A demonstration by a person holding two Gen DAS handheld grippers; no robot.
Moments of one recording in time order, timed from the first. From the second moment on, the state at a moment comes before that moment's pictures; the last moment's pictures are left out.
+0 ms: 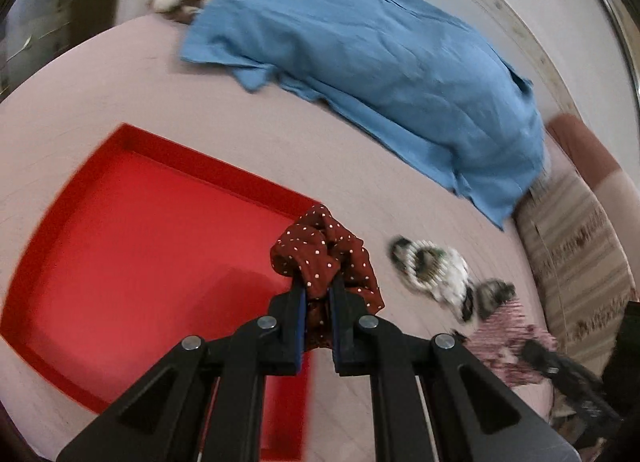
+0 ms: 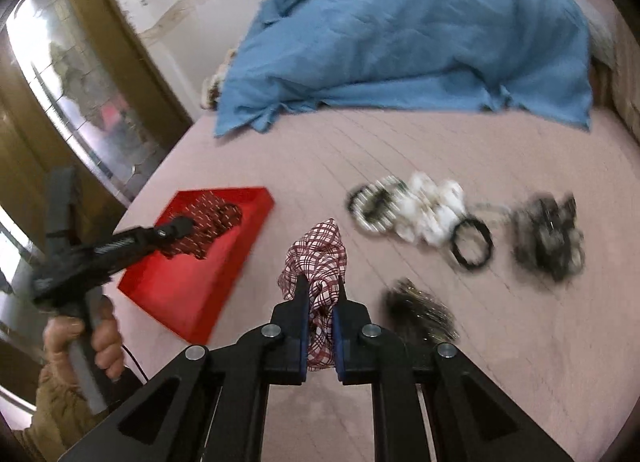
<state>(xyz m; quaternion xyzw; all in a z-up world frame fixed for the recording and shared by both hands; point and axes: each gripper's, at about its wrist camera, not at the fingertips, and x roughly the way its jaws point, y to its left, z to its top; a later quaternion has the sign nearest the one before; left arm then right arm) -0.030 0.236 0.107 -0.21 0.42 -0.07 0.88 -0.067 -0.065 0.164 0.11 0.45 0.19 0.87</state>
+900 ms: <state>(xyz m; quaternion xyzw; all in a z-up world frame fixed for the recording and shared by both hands) 0.033 0.360 0.071 -0.21 0.43 0.08 0.87 0.078 0.136 0.099 0.02 0.50 0.25 0.83</state>
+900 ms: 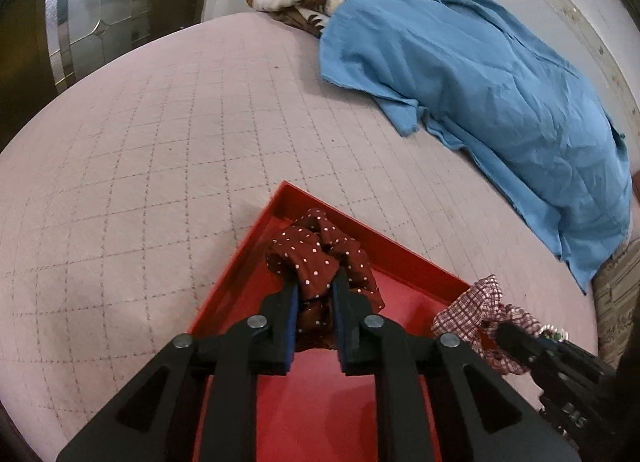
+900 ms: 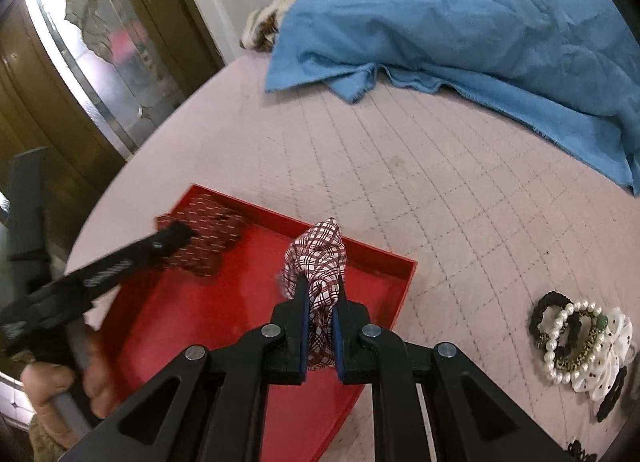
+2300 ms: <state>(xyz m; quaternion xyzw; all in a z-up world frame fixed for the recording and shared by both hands) -0.070 0.093 0.100 -0.13 0.48 -0.17 0.85 -0.102 -0.228 0.100 0.19 0.47 0.04 0.86</state>
